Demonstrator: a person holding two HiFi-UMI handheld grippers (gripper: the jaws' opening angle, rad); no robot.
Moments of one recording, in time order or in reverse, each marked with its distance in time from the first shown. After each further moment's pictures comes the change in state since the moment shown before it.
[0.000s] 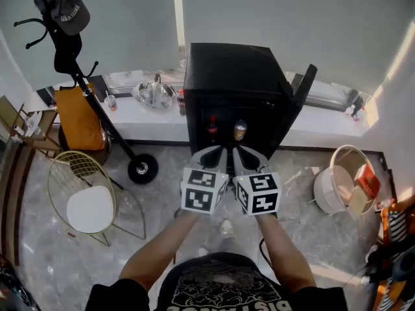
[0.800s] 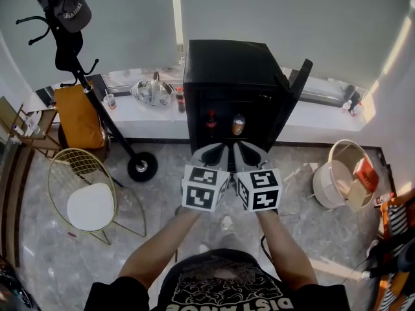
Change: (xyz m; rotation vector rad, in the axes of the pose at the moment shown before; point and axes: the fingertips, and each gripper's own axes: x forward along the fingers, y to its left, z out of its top) left arm -0.023 -0.017 -0.005 0.017 -0.013 -0.024; right arm -0.024 0.010 0.000 -0.023 -0.030 -0.025
